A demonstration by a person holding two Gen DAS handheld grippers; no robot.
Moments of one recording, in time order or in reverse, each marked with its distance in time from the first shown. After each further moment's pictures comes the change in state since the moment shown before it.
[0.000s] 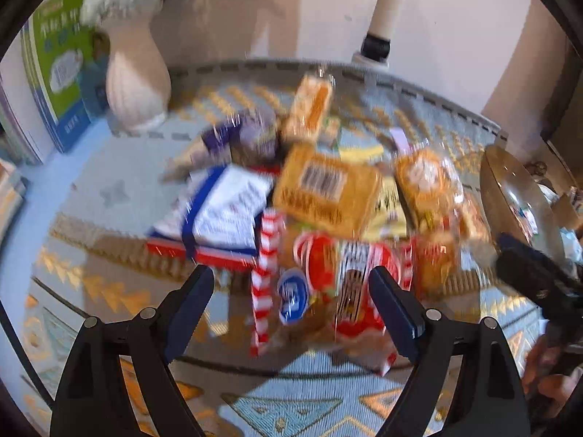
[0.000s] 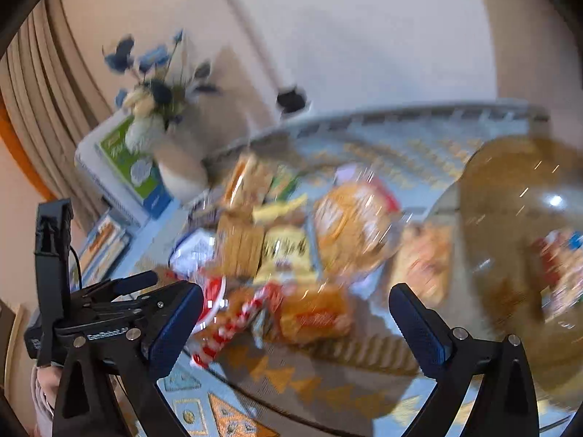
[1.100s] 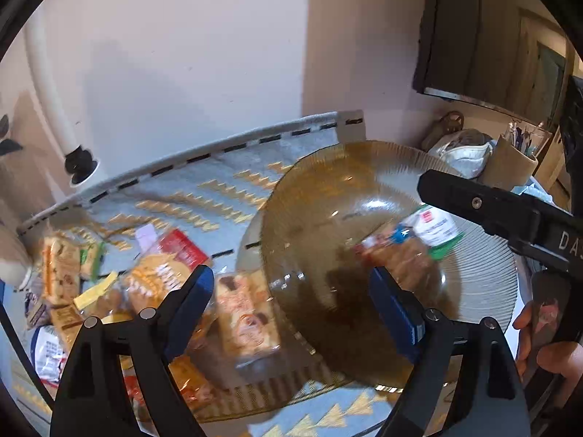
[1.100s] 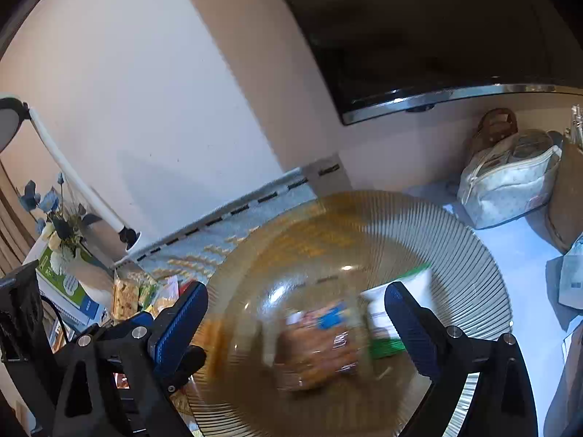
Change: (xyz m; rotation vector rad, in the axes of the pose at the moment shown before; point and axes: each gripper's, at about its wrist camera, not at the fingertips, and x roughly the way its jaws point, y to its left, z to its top) left arm 0.023 -0.257 0.053 0.376 -0.075 -0.115; right arm -0.117 -0.188 0.050 0.280 -0.202 -0.235
